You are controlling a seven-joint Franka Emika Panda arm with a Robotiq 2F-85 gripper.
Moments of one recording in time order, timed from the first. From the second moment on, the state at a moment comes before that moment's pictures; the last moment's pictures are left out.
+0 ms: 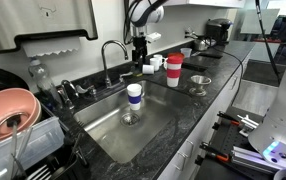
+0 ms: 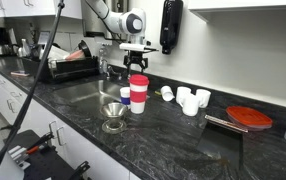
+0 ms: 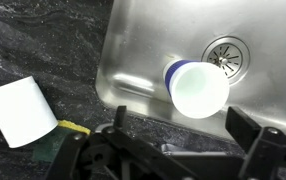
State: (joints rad) arm 0.06 0.41 -0.03 -1.67 0.01 2.07 -0.28
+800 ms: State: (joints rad) arm 0.02 0.52 0.00 -1.67 0.03 2.14 -0.28
